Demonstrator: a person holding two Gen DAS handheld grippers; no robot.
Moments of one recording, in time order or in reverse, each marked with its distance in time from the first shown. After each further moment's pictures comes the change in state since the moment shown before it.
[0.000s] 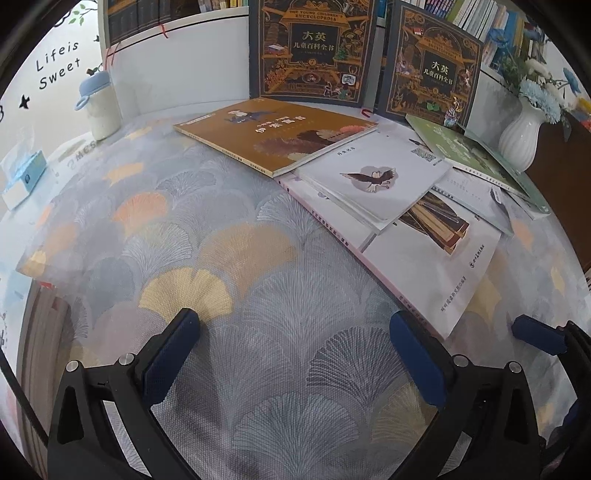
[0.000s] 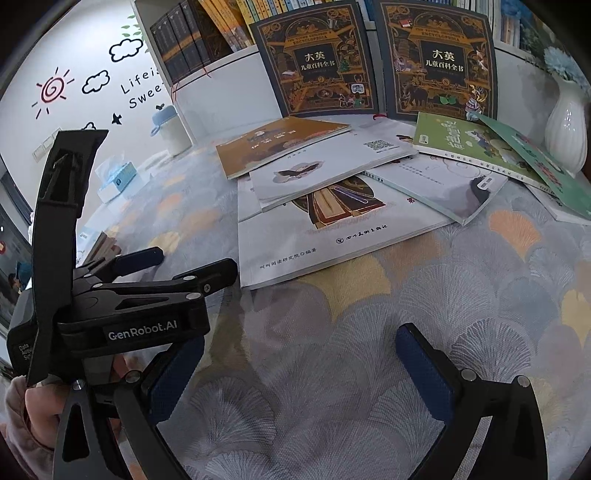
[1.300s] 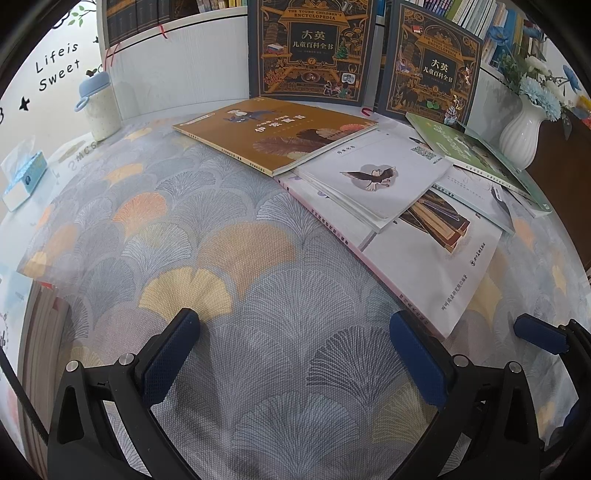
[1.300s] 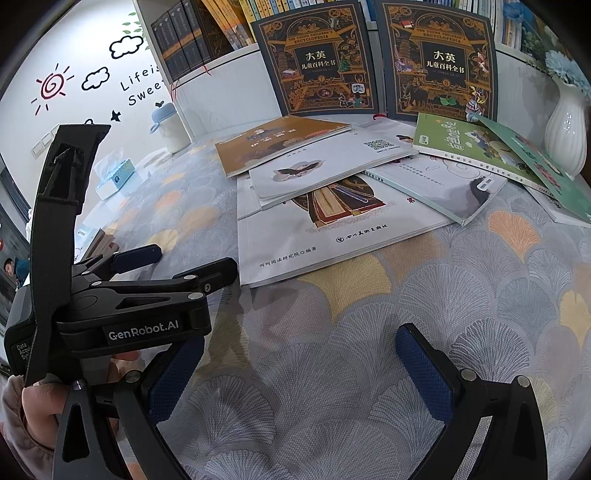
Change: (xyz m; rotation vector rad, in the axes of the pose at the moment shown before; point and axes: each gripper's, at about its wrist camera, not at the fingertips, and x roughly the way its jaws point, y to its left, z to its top) left arm 0.002 0.000 -0.002 0.002 0.001 0.001; right arm -0.001 -0.001 0.001 -0.005 0.004 -0.006
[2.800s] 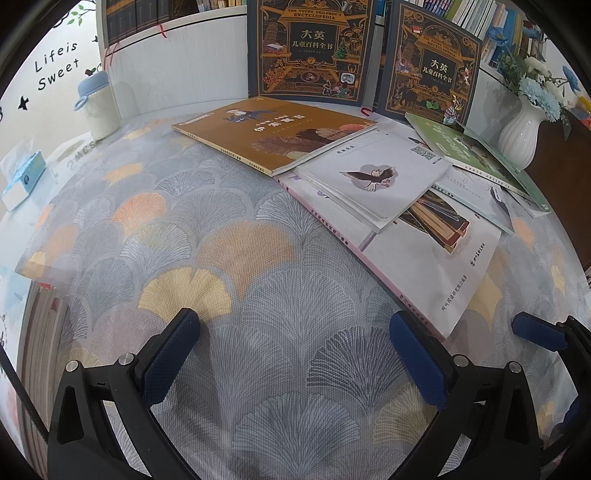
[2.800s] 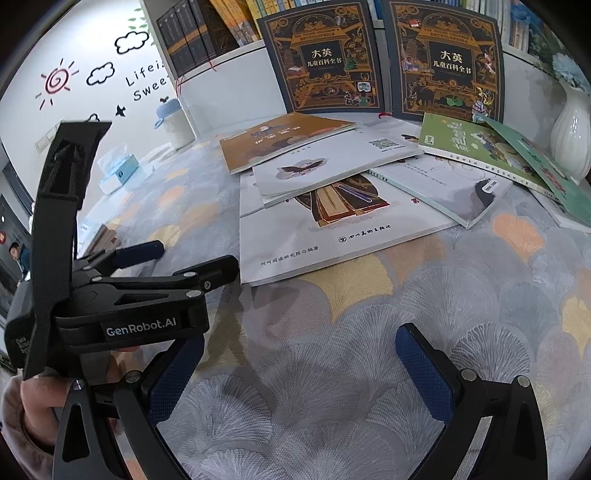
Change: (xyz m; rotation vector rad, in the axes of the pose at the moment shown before) left arm 0.002 0.000 0.000 0.001 0.001 -0.004; right arm 0.001 0.000 0.001 -0.034 0.017 -0.002
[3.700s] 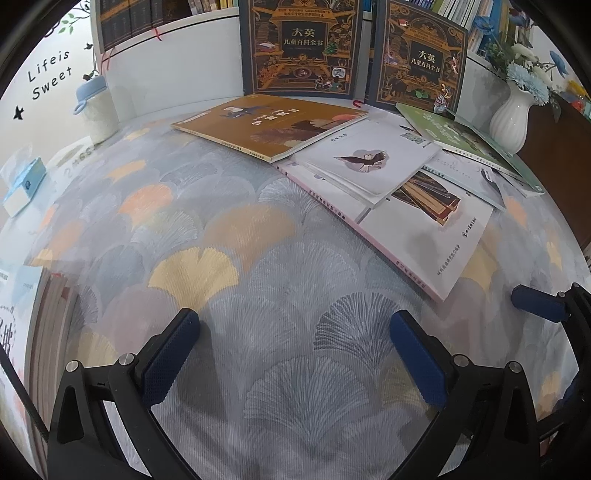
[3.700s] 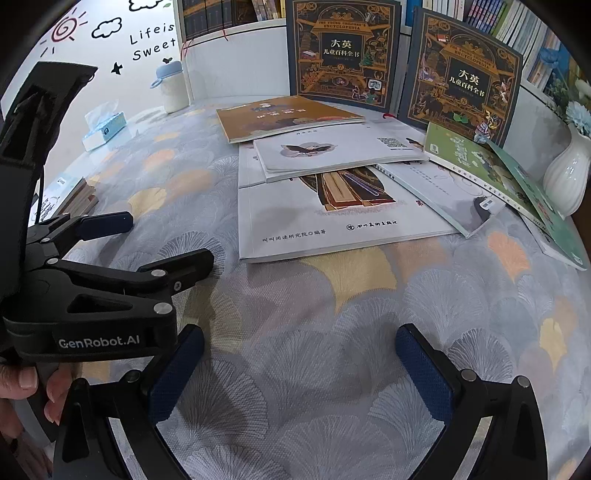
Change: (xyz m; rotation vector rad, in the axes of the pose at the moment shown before) left arm -0.010 0.004 -0.012 0.046 0.010 -0.004; right arm 0.011 0.023 -0.005 -0.126 0.056 -0.147
